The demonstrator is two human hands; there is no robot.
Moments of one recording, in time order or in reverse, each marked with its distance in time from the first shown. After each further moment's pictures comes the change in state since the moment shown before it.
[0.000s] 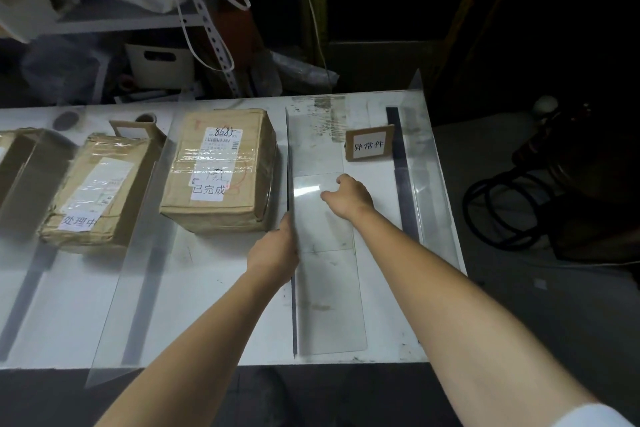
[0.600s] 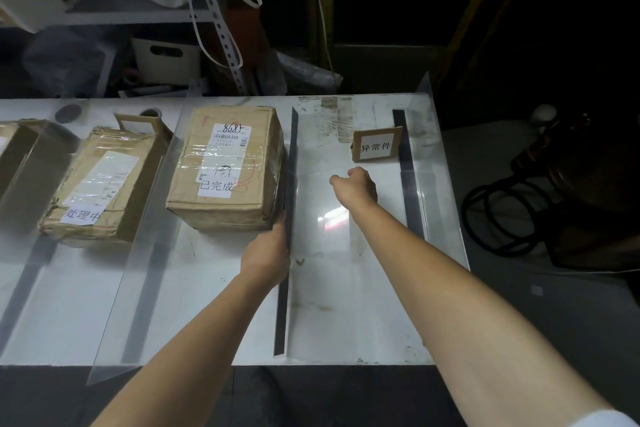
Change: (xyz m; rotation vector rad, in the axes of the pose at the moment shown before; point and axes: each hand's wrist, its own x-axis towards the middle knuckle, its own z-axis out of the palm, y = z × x) left_hand 0.005 -0.027 0.004 -0.065 -0.019 -0.079; right_hand -0.007 -0.020 -0.005 0.309 0.123 0.130
